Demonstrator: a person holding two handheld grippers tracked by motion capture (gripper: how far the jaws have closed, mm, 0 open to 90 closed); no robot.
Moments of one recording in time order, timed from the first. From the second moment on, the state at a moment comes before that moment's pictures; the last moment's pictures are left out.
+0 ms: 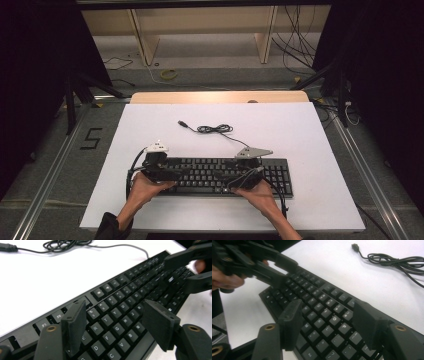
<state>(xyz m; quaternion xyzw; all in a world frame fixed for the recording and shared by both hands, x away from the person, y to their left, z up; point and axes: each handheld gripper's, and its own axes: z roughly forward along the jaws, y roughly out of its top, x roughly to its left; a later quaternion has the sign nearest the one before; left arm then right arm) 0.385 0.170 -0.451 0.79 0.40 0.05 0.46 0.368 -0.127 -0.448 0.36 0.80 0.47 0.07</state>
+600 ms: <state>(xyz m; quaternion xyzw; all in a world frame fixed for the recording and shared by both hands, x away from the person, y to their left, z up) 0.369 0.182 -0.448 0.77 0.40 0.07 0.49 0.383 -0.114 -0.456 0.36 0.82 0.43 0.08</state>
